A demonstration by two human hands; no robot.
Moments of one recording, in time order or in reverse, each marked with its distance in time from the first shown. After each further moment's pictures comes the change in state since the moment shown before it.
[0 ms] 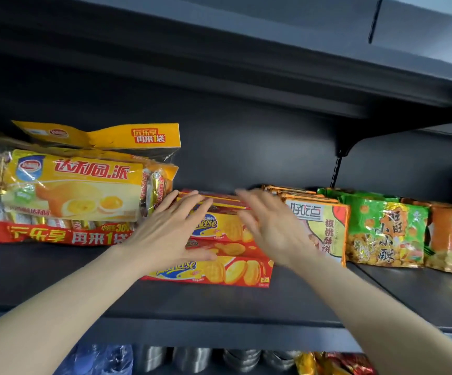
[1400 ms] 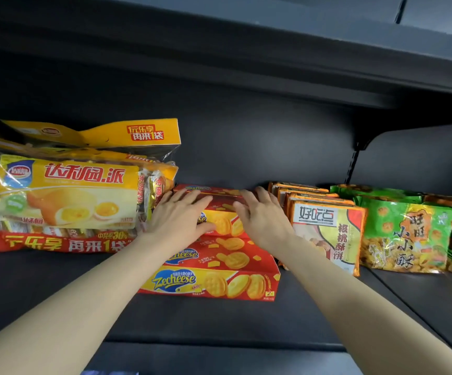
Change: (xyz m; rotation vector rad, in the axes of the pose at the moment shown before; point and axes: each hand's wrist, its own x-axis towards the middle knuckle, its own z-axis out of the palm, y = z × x) left_hand 0.061 -0.012 0.033 -0.104 -0.179 -0.263; right_hand 0.049 0.010 0.038 0.103 -0.278 0.345
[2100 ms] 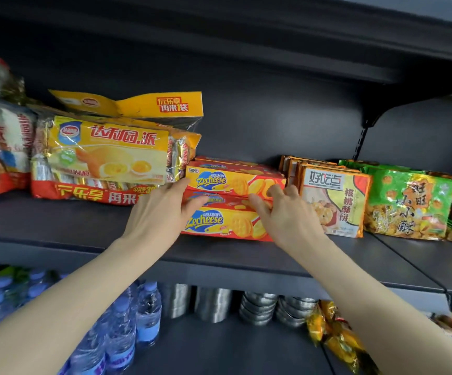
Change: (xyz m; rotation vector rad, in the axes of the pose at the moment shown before) left_hand -0.135 -0.008 -0.026 -0.225 0.254 -0.199; right_hand -0.115 -0.042 -0.021 -0.148 0.079 0.114
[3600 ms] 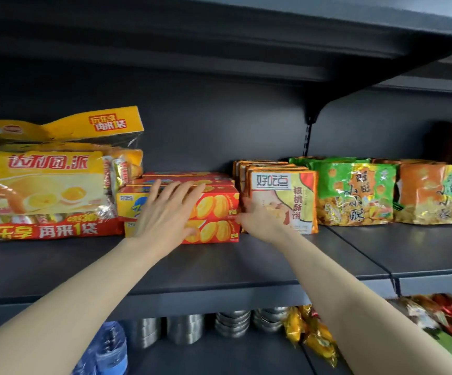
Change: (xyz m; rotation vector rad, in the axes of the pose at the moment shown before) left_hand 0.058 0.073 0.068 0.323 -0.035 0.400; right_hand 0.044 0.079 0.025 0.635 -0.381 0.205
